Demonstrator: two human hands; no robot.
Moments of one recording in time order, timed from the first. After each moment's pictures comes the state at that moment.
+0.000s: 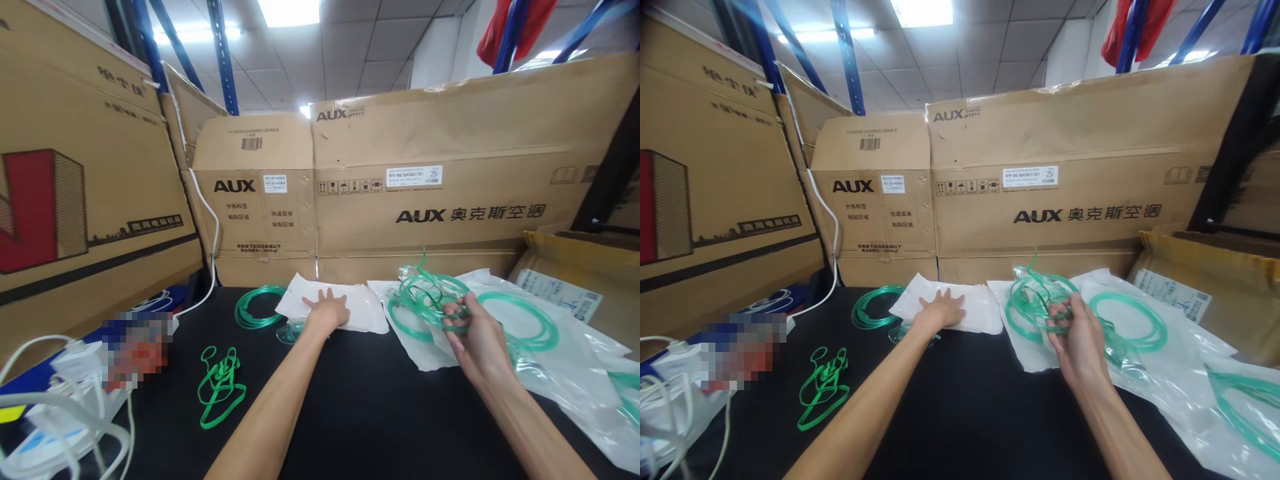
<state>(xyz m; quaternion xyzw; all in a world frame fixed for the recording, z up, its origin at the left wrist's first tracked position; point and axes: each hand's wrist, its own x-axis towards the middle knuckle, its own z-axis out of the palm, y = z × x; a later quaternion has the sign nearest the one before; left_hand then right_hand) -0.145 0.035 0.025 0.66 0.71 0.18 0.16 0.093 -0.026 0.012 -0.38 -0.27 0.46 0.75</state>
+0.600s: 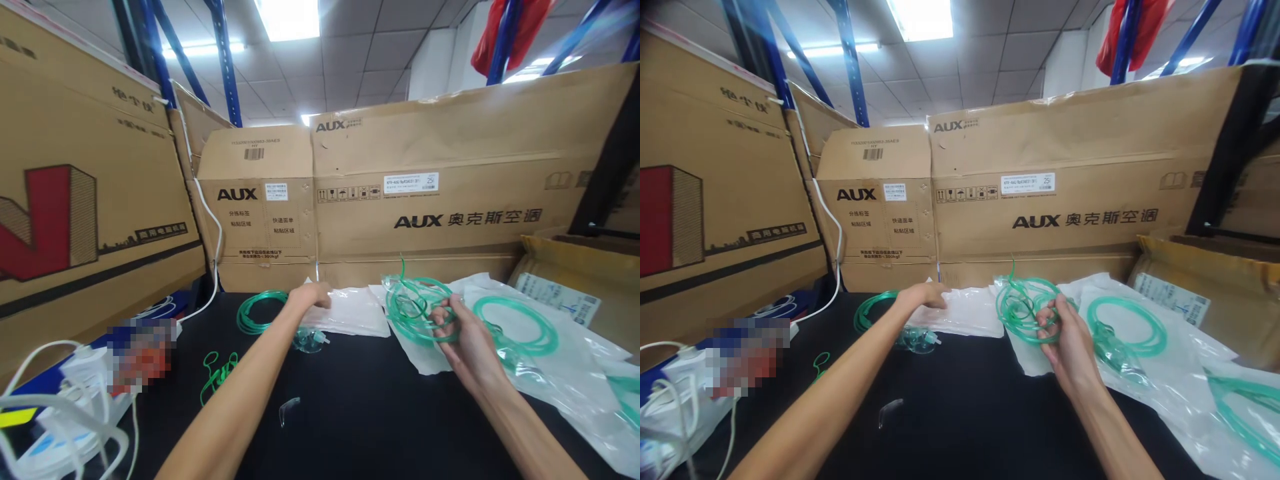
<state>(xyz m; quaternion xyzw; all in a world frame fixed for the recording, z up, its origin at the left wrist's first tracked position) -0.188 0.069 0.076 0.72 0.68 -0.04 0.14 0.088 -0.031 0.014 -0.34 -0.35 0.52 0.70</state>
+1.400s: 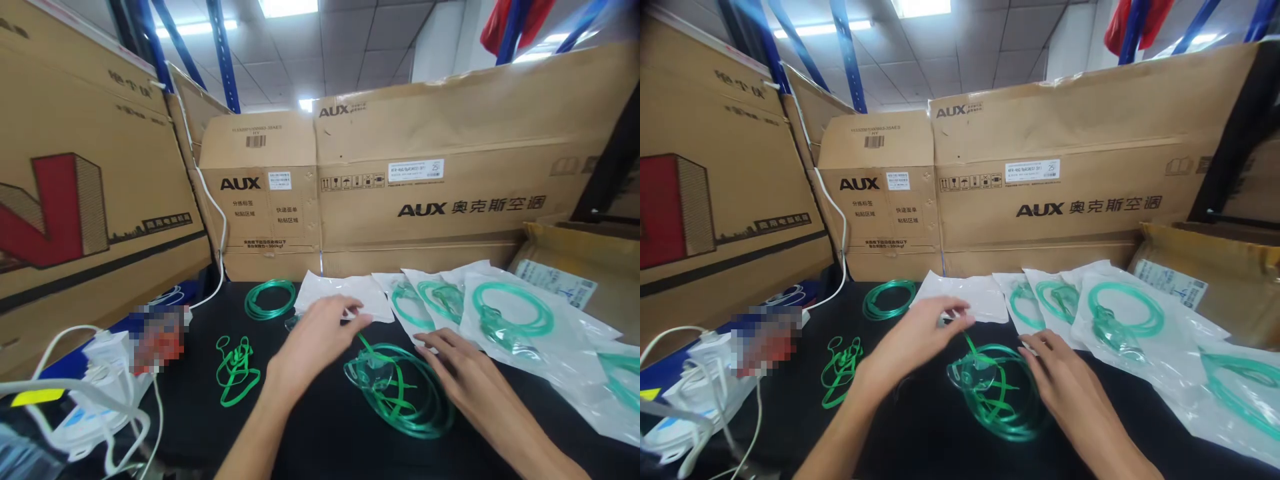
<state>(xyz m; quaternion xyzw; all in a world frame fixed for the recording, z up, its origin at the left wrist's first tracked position) -0.176 -0.097 0.066 0.79 0.55 0.26 0.10 0.097 -0.091 -0.034 -0.50 -0.76 0.17 0.39</state>
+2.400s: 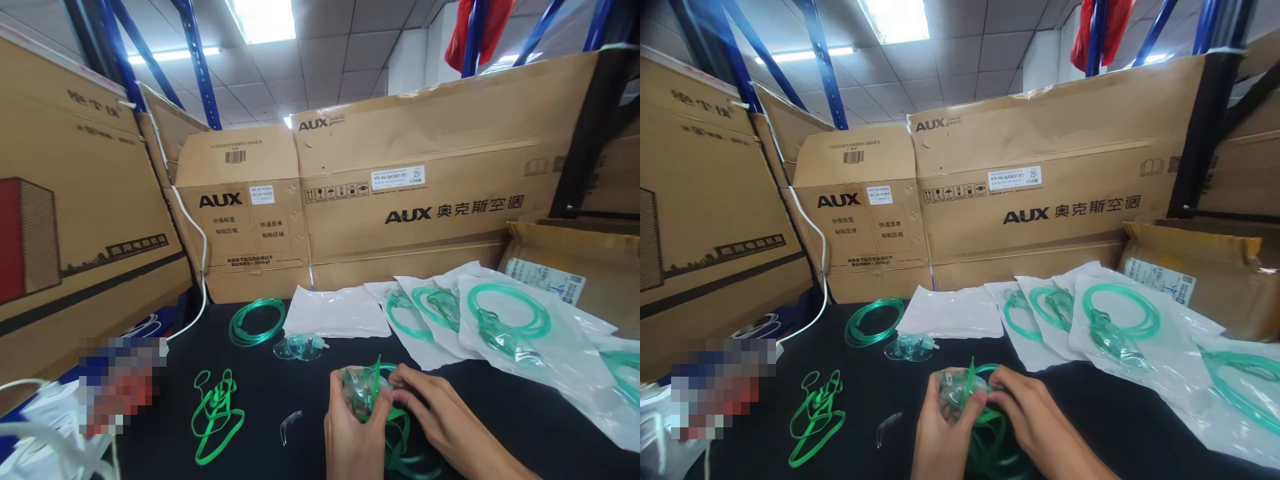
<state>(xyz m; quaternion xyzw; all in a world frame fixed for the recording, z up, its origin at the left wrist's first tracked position) -0.099 -0.132 -0.041 0.42 0.54 0.61 0.41 0.057 -0.097 -0.047 -0.42 -0.80 0.22 0.36</state>
